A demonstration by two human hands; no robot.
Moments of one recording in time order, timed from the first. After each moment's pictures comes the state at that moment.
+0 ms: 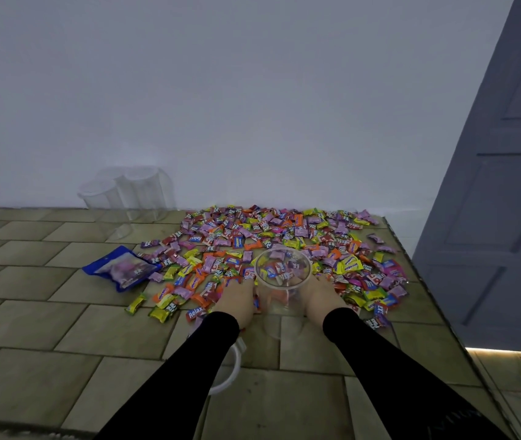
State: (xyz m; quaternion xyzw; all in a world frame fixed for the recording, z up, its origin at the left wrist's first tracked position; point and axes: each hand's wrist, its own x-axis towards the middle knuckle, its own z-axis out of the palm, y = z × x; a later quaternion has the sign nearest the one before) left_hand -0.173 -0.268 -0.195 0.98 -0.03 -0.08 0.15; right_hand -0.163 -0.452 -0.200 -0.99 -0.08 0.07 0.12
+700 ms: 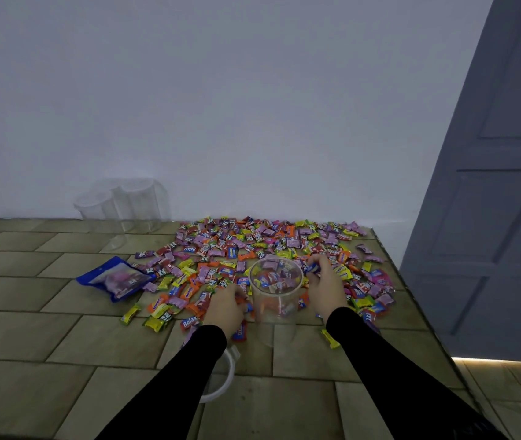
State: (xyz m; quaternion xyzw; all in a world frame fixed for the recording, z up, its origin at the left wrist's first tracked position) left_hand -0.190 -0.265 -0.181 0.93 0.04 0.00 0.37; right_hand -0.188 -0.460 -0.156 -0.85 0.04 -0.10 0.51
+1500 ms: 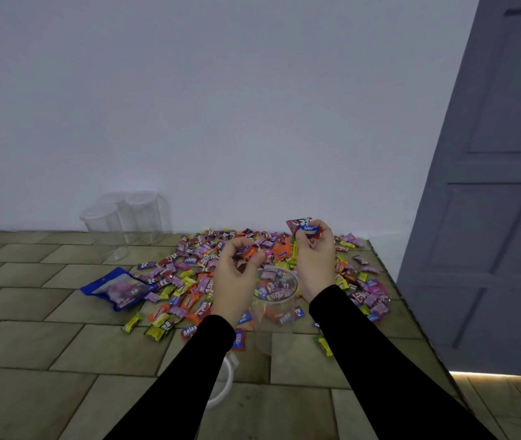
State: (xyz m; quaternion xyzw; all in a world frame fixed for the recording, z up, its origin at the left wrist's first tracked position) left_hand -0.224 -0.304 -0.089 0.69 -0.08 0.23 0.68; right_hand -0.202 -0.424 -0.065 -0.56 0.02 -0.23 0.80
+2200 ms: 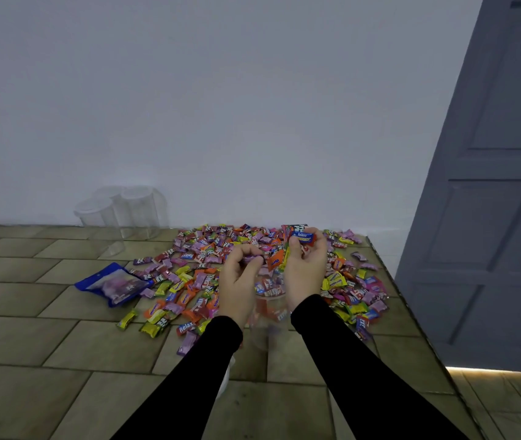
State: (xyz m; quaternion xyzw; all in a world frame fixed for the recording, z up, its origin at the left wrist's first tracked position) left_hand -0.223 -0.315 -0.105 0.67 -0.09 0.20 0.71; right_hand -0.208 -0.407 -0.083 -0.58 0.06 -0.28 0.76
